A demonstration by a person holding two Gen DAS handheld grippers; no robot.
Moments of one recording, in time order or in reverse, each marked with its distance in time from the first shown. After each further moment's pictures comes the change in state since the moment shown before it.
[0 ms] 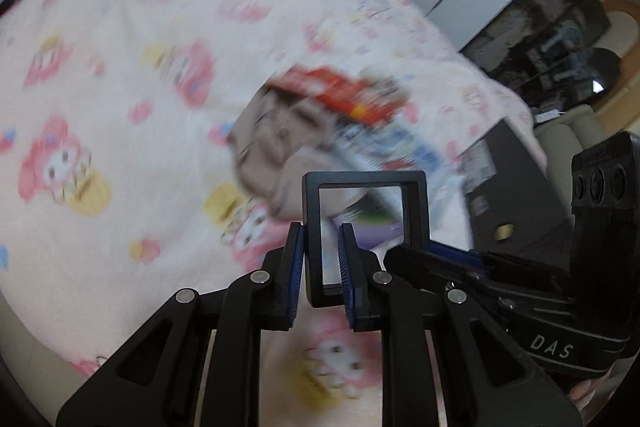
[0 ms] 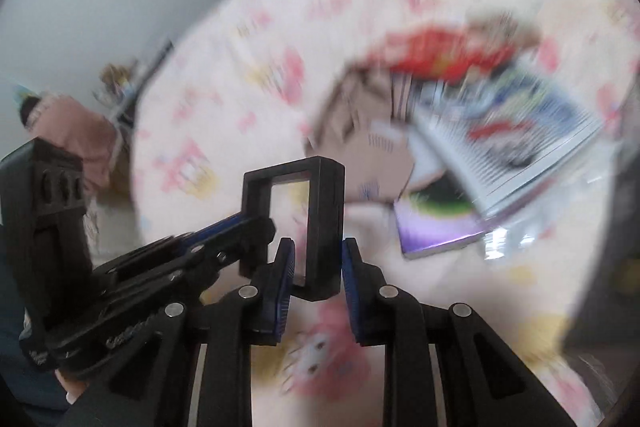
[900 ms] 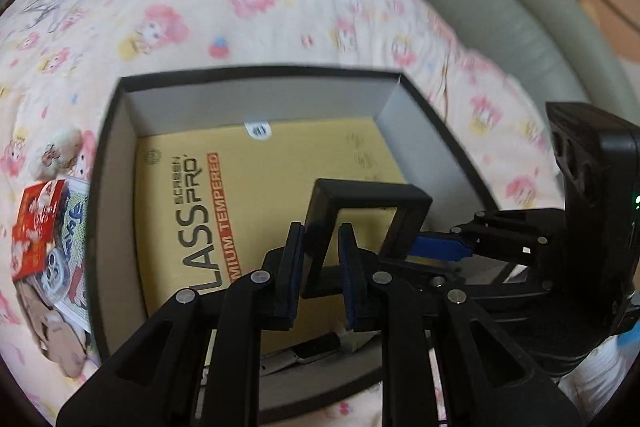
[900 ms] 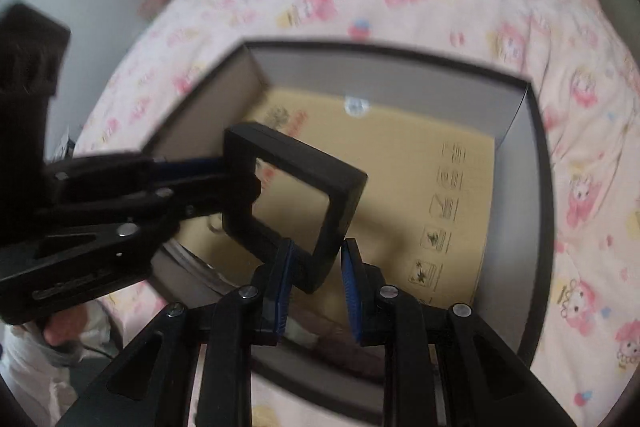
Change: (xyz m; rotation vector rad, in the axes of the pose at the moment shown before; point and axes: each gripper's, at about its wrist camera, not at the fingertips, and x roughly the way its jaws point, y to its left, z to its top) left arm 0.083 -0.328 0.002 0.684 0.468 -0.198; right arm -0.202 -0.226 -0.043 0.357 -0.012 -0.294
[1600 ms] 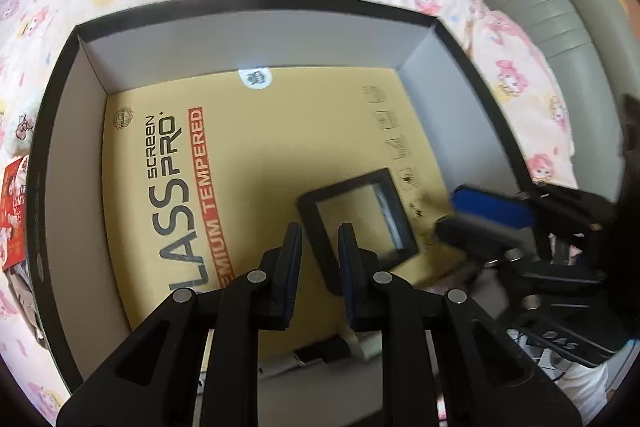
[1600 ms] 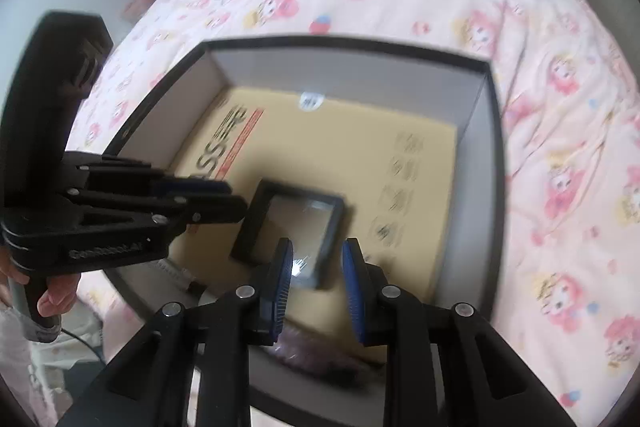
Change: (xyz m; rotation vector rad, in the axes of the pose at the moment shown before) left arm 0.036 -0.005 -0.020 -0.082 0.229 0.004; right arm -0.009 -0.023 -0.005 0.024 -0.043 -0.070
